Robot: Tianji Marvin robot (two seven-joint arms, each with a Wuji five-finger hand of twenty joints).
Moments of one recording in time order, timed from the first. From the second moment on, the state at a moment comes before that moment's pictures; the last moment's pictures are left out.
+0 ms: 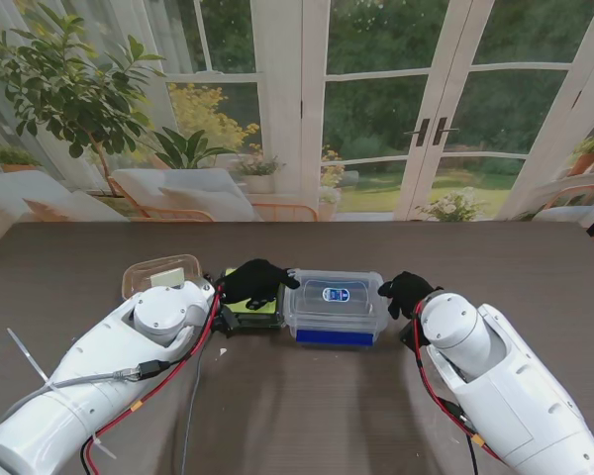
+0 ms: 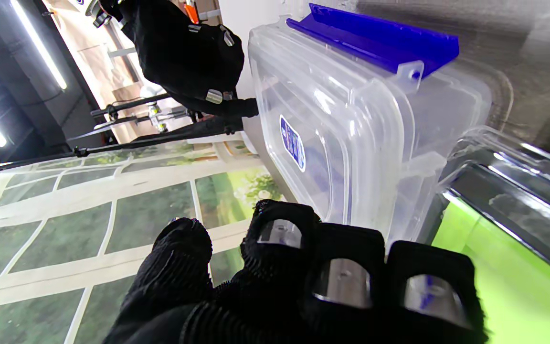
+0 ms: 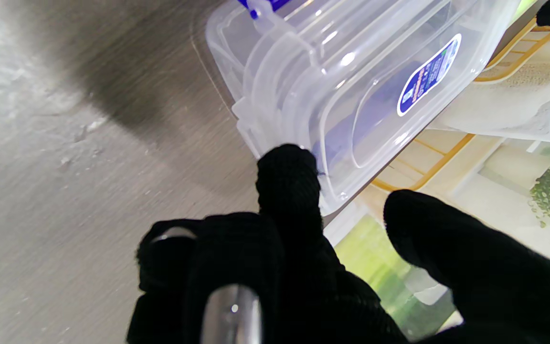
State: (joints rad) left arm 1.02 -1.21 -0.89 -0.99 -0.24 -0.21 -0.39; right arm -1.29 -1.13 1.14 -1.46 -0.25 0.53 0.15; left_hand 1.00 0.02 0.01 -0.02 0.84 0.48 0.11 0.10 1.34 0.12 1.19 1.13 1.24 0.22 1.60 0.85 1.04 0.35 1.81 0.65; right_hand 0.25 -0.34 1.20 0.02 0.54 0.40 0.50 0.16 1.24 0.06 1.01 0.83 1.30 0.03 1.70 0.96 0.63 0.10 1.87 0.74
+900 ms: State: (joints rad) left arm 1.06 -1.19 -0.89 -1.02 -0.24 -0.20 -0.43; right arm -1.33 -1.14 1.16 -1.47 -0.29 0.50 0.10; left_hand 1.00 0.02 0.01 -0.02 0.84 0.48 0.11 0.10 1.34 0.12 1.18 1.13 1.24 0.22 1.60 0.85 1.04 0.36 1.81 0.65; right_hand 0.23 -0.34 1.20 0.02 0.56 0.24 0.53 0.16 1.24 0.06 1.01 0.83 1.30 0.03 1.70 0.96 0.63 0.11 1.87 0.74
